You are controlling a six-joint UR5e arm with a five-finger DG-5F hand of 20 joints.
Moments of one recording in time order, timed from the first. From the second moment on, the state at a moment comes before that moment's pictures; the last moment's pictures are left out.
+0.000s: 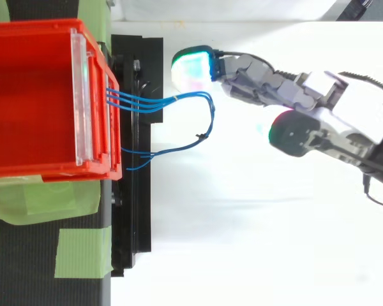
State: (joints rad) arm 0.34 -2.06 -1.92 -2.11 -0.75 -0.27
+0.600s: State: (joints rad) arm 0.31 -2.20 -1.80 -2.20 -0.82 -0.09
